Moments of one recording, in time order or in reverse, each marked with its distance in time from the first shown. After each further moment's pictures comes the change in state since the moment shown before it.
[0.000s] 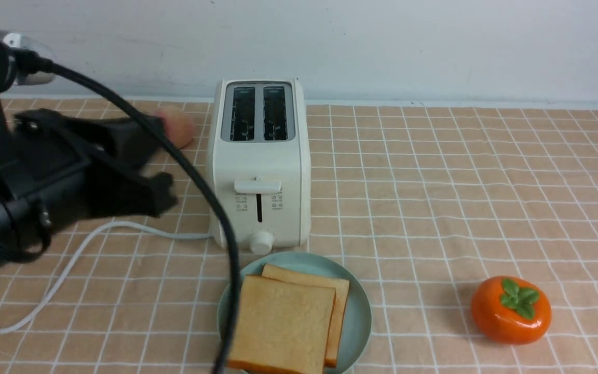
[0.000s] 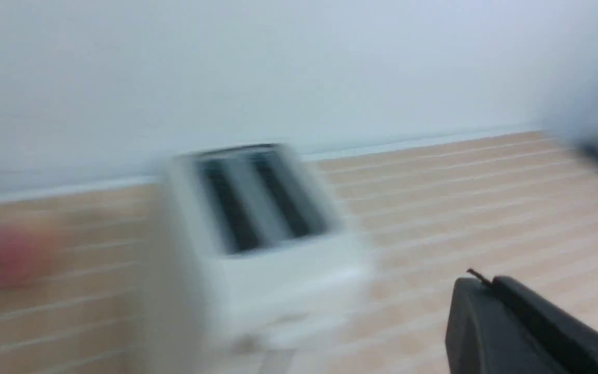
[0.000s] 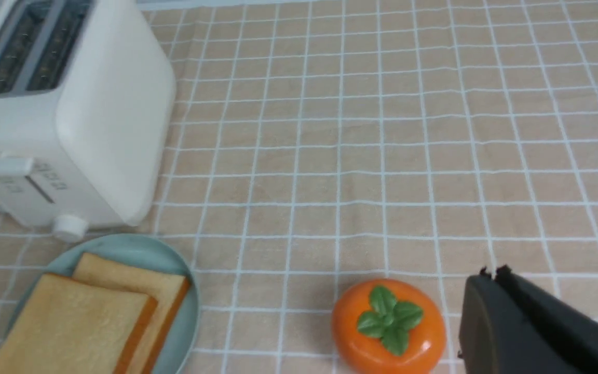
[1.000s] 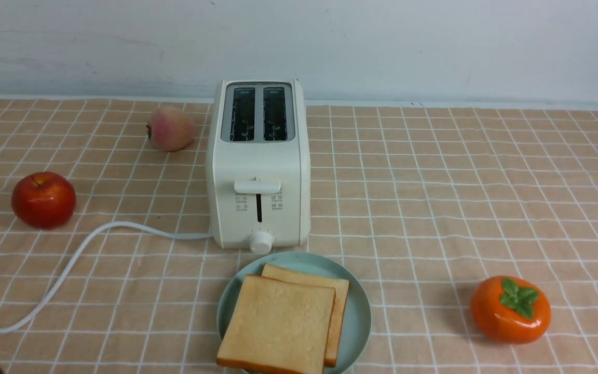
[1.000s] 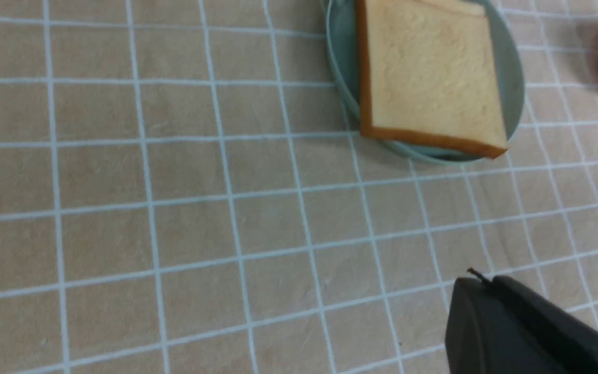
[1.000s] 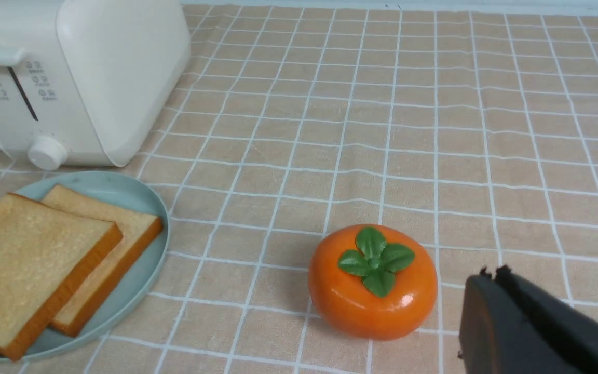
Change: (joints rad) right arm 0.082 -0.367 0.508 -0.175 -0.306 0.057; left arm 0.000 -0.517 0.156 1.612 0.637 -1.866
